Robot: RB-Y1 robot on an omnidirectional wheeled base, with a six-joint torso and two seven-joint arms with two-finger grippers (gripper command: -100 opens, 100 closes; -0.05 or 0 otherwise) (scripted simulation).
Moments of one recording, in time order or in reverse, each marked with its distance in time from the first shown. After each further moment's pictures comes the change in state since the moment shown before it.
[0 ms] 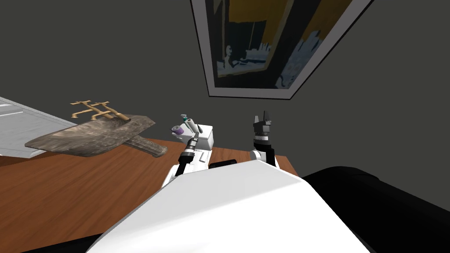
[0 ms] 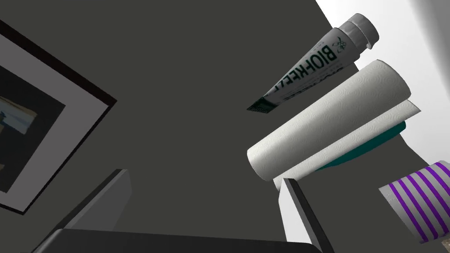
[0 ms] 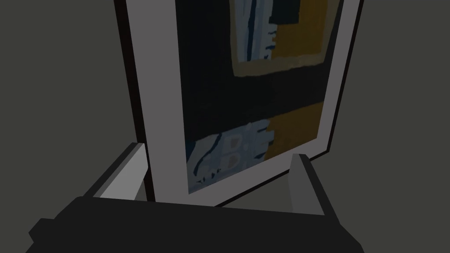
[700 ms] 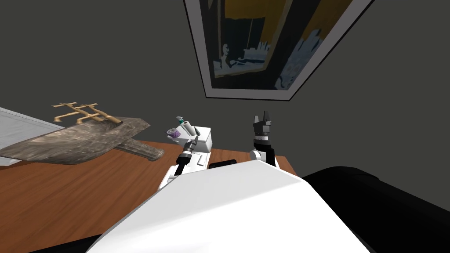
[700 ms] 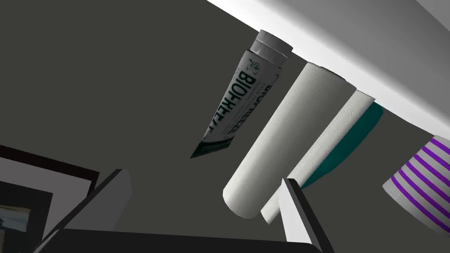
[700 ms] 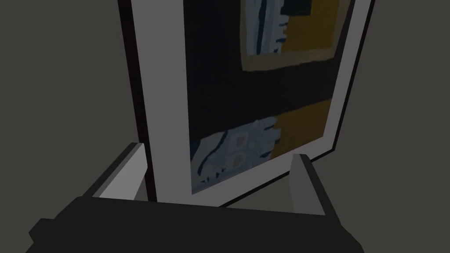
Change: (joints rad) left arm -0.044 0.057 0.067 0.175 -0.120 -0.032 -0.137; right arm 0.000 0.000 0.000 0.000 0.000 0.000 0.000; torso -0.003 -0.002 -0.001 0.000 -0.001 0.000
